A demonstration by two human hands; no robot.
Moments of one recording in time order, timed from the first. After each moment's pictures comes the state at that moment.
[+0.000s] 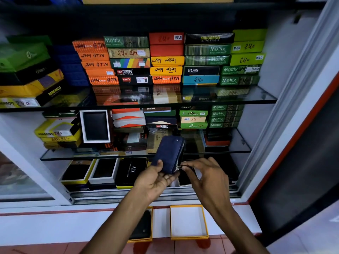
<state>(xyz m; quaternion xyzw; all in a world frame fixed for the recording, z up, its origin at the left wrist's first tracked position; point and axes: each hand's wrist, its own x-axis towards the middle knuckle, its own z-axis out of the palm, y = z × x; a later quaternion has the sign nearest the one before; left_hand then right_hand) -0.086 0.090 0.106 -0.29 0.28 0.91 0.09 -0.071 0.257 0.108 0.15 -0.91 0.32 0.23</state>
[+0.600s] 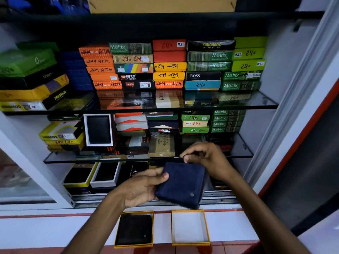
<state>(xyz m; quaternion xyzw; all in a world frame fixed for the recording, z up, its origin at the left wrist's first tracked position) -0.056 0.045 0.127 -0.04 0.49 0.82 0.28 -0.143 0.270 0.145 0.30 -0.80 0.52 -0.01</state>
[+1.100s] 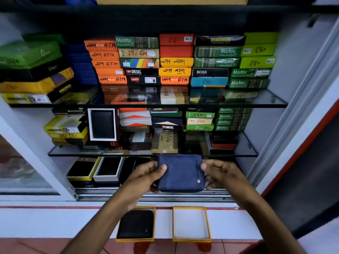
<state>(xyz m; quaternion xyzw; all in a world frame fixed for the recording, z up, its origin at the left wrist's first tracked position) -0.038 0.052 0.135 -0.06 0.70 0.71 0.09 -0.102 0.299 0.120 0.14 -0.66 0.70 -0.20</state>
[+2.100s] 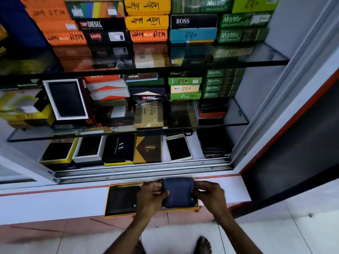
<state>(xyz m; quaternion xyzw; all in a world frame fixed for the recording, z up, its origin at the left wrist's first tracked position) -0.029 0.108 -0.051 -0.21 0.83 0.52 0.05 -0.060 0.317 -0.060 -0.10 -0.85 0.49 -0.13</state>
